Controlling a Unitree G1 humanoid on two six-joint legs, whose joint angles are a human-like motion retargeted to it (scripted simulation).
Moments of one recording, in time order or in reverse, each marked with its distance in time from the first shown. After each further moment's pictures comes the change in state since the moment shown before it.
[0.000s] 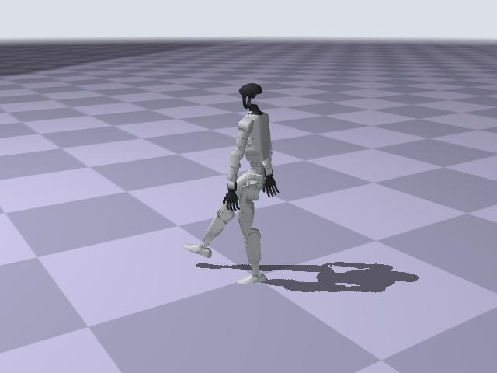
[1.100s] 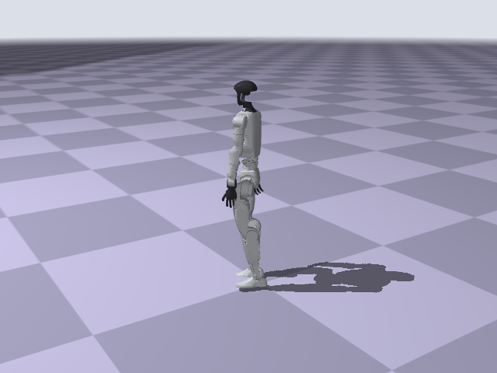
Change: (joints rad) left arm 0.200 -0.090 0.053 -0.123 -0.003 -0.049 0.012; right arm -0.063 0.018 0.098 -0.004 -0.090 0.011 0.060; waist 0.128 -0.021 -0.253; left_leg -0.090 0.047 0.129 -0.028 -0.047 -0.121; right_leg 0.483 0.012 -0.067 -0.077 -0.118 -0.026
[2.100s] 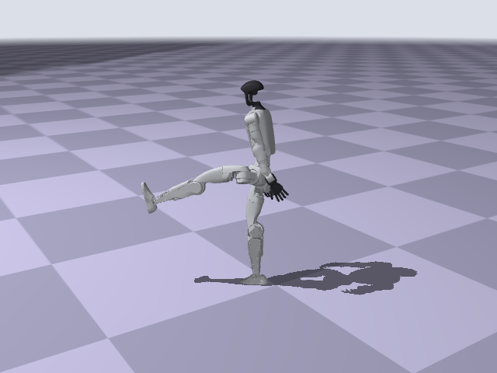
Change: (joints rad) left arm 0.217 -0.033 0.093 0.162 0.085 0.056 -0.180; right arm -0.079 -0.014 0.130 -0.023 0.025 0.014 -0.045; waist 0.459 -0.154 0.509; left_leg -1.020 0.341 -0.148 0.042 0.100 0.111; right_leg 0.165 -0.056 0.390 0.211 -0.056 -0.182
